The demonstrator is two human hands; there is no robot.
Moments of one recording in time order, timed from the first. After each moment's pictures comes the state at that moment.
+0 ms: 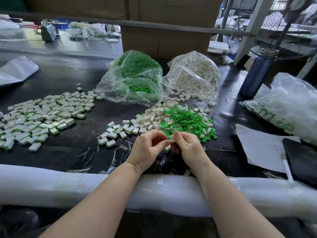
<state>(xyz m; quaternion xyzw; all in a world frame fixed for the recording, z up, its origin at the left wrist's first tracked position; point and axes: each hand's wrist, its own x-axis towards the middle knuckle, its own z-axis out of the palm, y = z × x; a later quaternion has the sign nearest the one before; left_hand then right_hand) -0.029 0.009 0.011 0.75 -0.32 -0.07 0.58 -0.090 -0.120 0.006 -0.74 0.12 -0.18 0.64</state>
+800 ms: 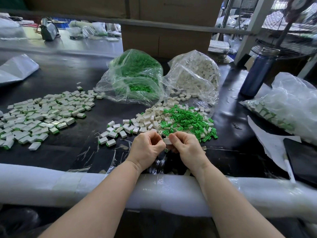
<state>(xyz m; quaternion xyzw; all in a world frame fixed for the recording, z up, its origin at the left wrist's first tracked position) -0.026 0.010 0.011 0.80 -0.26 -0.07 0.54 -0.090 -0.119 0.005 -0.77 0.10 -0.17 0.60</state>
